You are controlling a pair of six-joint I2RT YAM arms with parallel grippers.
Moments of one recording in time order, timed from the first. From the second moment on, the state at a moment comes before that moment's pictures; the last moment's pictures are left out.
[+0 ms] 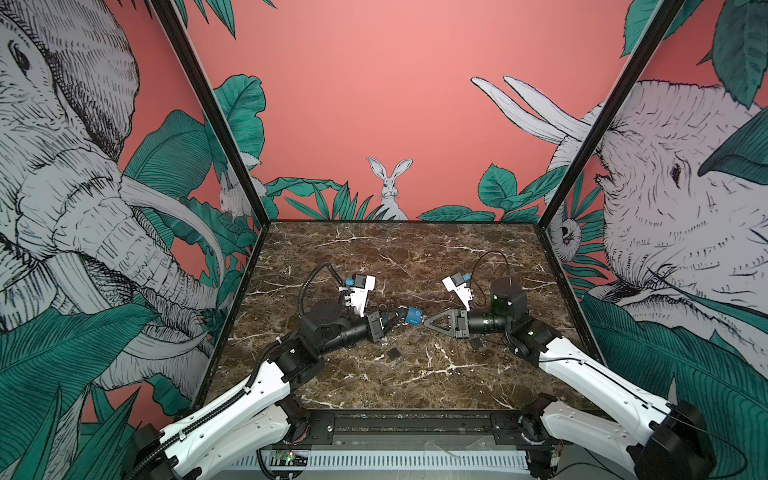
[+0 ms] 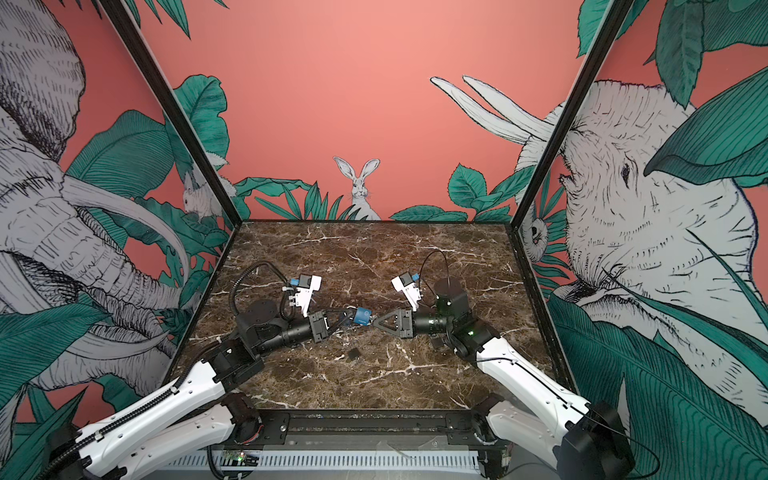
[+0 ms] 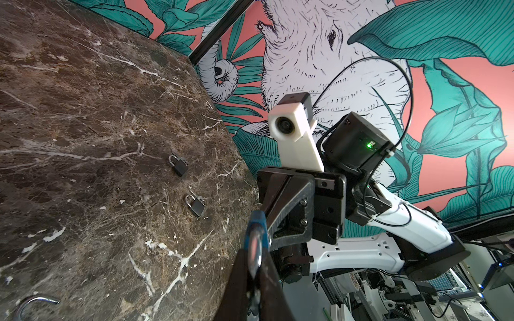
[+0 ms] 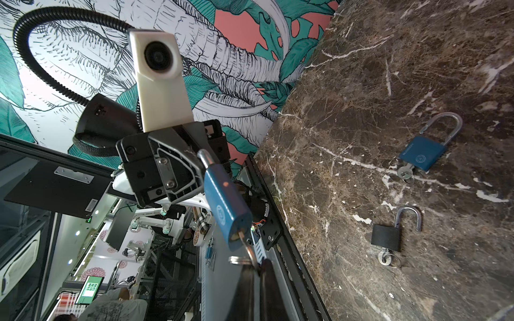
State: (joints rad) left arm -0.81 0.80 0.58 0.10 0.37 -0.86; right arm 0.59 1.02 0.66 0.01 -0.90 0.70
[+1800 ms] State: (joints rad) left arm -0.80 0.77 0.58 0.05 0.33 -0.87; right arm 0.62 1.07 0.71 0.06 -0.93 0.68
